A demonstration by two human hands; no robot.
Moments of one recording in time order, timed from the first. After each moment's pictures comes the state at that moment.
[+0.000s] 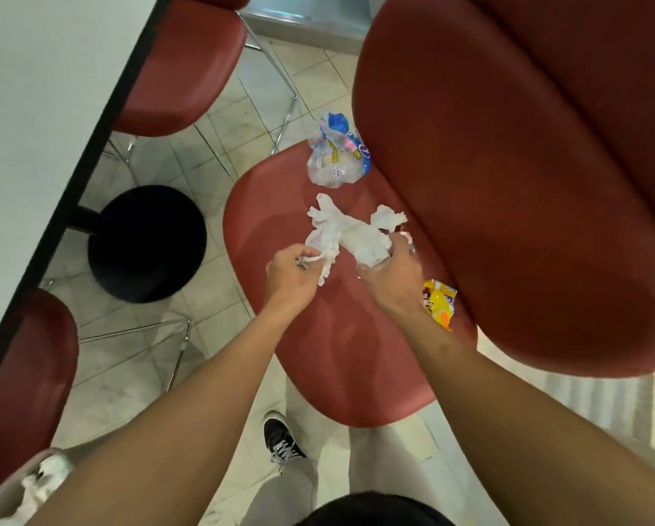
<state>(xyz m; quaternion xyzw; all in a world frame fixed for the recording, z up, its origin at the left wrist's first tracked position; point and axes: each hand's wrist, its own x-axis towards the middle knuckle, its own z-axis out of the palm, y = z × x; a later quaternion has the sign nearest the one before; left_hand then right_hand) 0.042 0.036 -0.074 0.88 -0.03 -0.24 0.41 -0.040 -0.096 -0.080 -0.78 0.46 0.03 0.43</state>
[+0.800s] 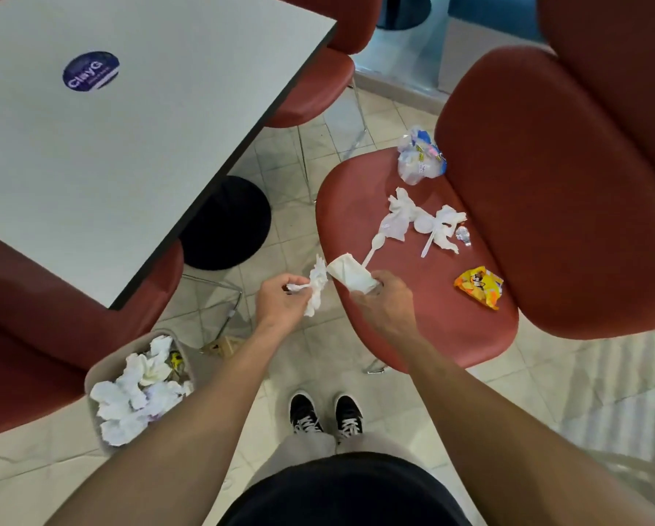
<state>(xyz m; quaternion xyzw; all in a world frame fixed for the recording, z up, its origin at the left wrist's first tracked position) -0.064 0.293 0.000 0.85 0.12 -0.20 0.48 -0.126 0.142 -0.035 -0.80 0.39 0.07 0.45</state>
